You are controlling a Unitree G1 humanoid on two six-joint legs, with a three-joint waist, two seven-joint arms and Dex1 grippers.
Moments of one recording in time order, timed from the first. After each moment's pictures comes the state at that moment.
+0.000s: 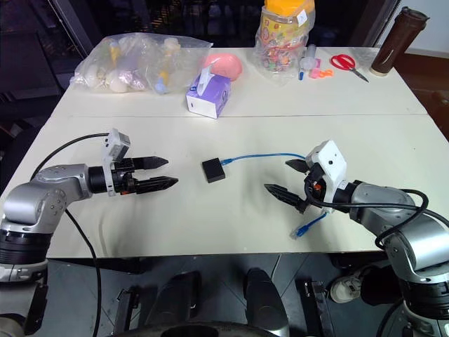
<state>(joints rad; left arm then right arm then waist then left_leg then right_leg) -0.39 0.72 0.06 -0.08 -0.59 0.76 -1.02 -0.13 -0.80 -0.17 -0.49 0.65 0.77 0.70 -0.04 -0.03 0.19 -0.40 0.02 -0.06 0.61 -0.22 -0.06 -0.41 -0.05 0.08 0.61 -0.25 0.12</state>
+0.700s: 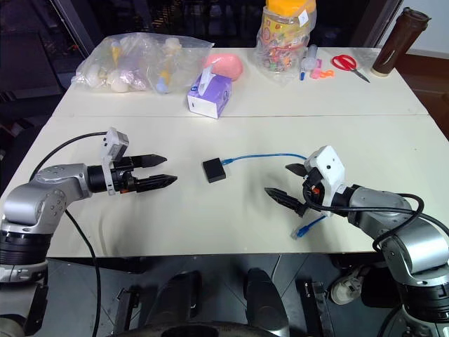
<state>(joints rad) -0.40 0.71 0.06 -0.07 -0.58 0.73 -1.01 -0.10 -0.79 -0.17 -0.49 0.63 0.76 0.68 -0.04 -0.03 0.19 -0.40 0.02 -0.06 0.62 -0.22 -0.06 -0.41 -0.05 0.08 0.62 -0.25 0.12</state>
